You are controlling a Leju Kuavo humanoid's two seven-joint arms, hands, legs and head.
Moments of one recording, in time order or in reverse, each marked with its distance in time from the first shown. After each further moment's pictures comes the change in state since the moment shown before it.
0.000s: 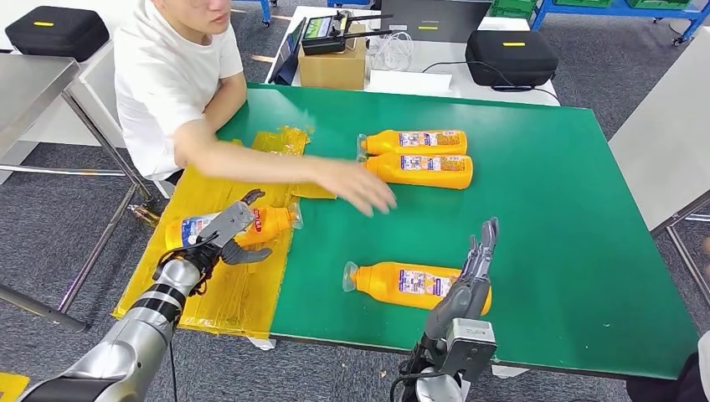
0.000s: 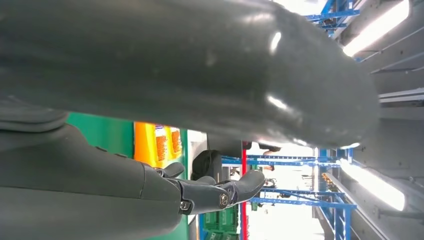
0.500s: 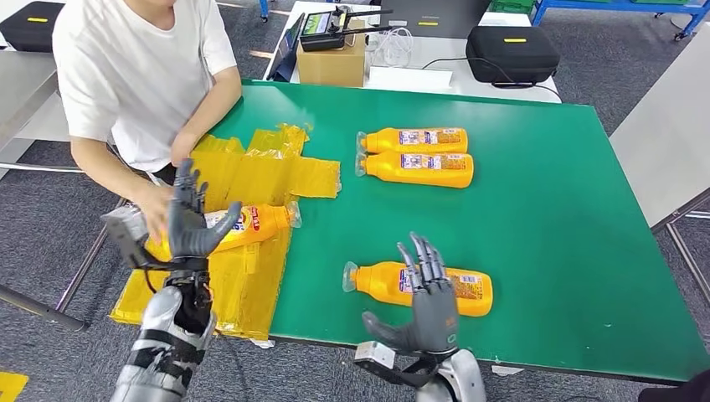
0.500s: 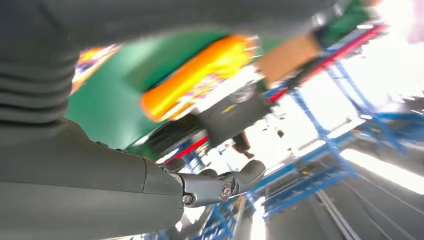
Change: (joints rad) left arm 0.327 -0.139 0.004 -0.663 0.901 0.199 -0.084; right arm -0.025 0.006 -0.282 0.290 1.043 -0.041 0.082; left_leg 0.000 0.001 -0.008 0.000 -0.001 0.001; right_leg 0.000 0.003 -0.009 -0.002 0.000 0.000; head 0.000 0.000
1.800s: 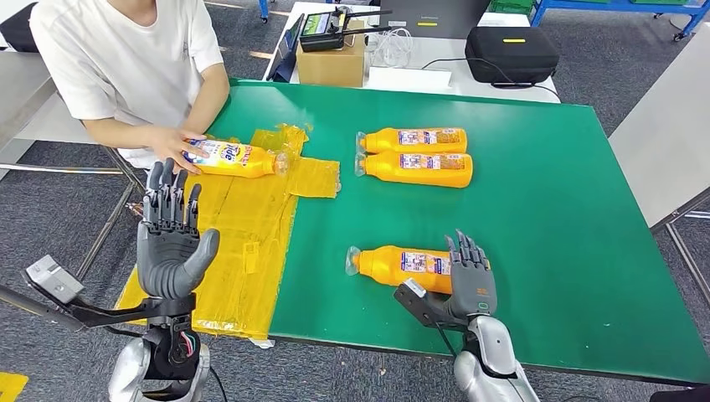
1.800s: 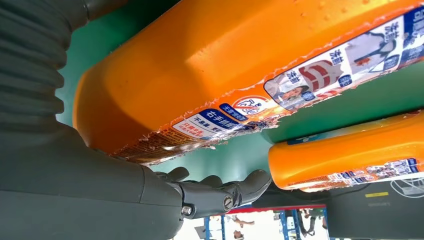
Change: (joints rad) left arm 0.272 -0.048 -0.130 -0.532 0.140 -0.080 0.108; right arm -0.213 -0.213 0.089 0.257 0.117 0.254 0.660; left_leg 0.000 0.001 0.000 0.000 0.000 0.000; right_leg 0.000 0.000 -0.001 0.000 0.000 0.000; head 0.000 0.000
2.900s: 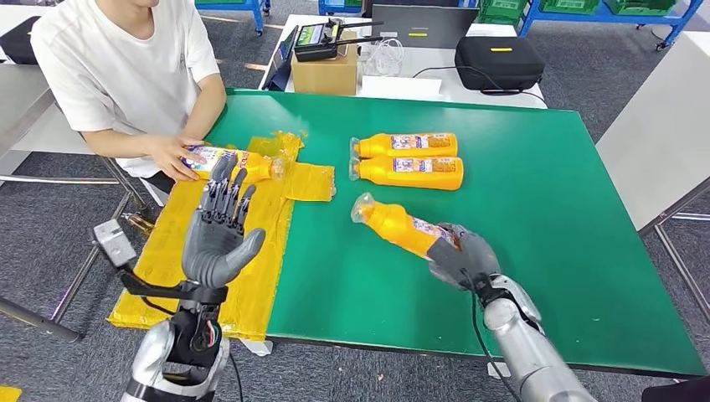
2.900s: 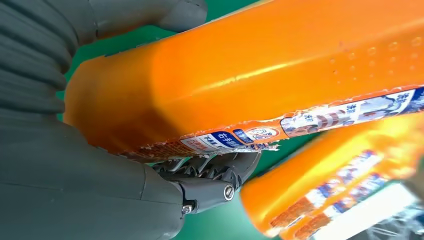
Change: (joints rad) left arm -0.101 0.049 -0.120 0.109 0.041 0.020 0.119; right arm -0.210 -0.080 0.028 0.230 -0.624 0.434 -0.301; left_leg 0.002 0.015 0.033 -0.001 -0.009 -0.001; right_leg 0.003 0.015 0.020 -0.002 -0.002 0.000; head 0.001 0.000
